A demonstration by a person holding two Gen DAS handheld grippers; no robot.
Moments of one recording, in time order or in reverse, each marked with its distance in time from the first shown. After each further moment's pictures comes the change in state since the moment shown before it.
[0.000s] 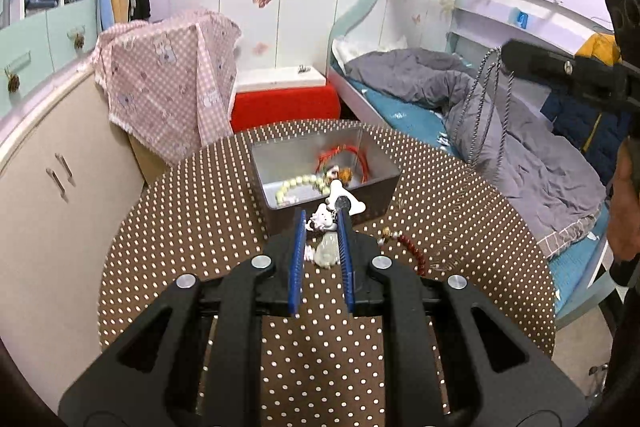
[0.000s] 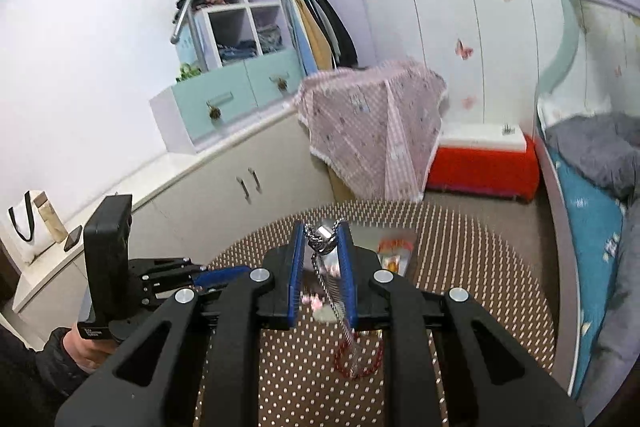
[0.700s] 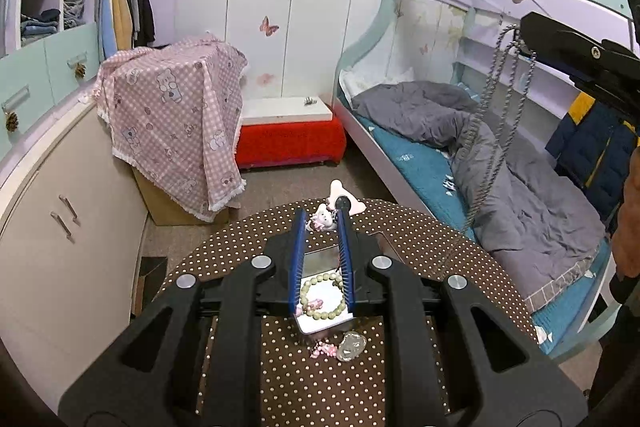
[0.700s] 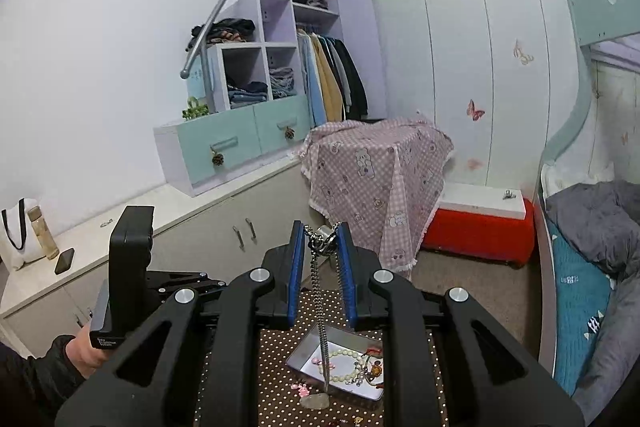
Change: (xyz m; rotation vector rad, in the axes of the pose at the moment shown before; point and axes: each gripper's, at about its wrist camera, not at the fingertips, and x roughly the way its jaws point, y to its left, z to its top) left arm 0.023 0.040 0.111 -0.034 -0.048 -0.005; right arm 0.022 0.001 0.092 -0.078 -0.086 -0.007
